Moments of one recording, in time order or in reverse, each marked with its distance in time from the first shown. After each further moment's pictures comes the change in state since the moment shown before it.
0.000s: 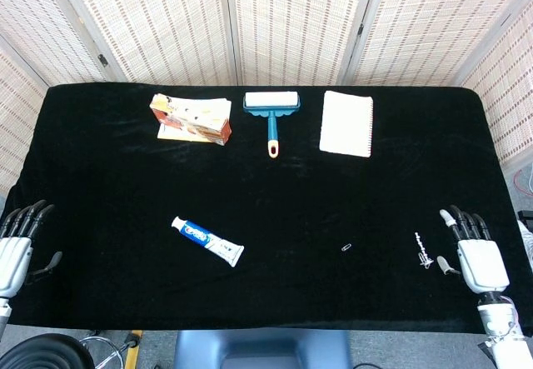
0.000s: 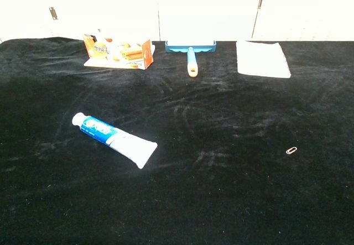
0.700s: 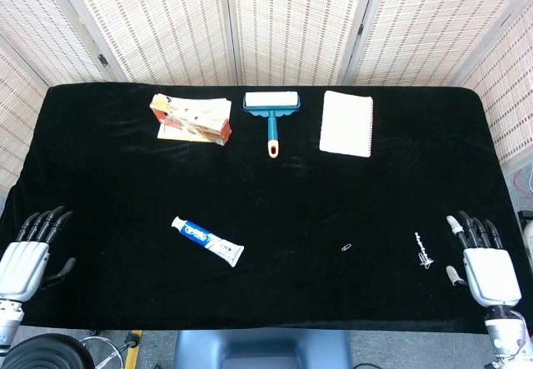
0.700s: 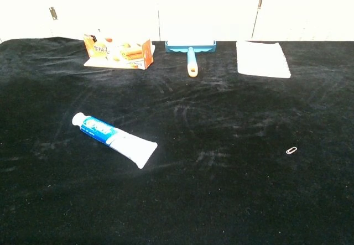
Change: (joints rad) left arm -0.006 -0.004 0.029 -0.037 0.052 -0.003 0.065; right arm -0.057 0.192 -0.013 -0.408 0.035 0.047 -0.340
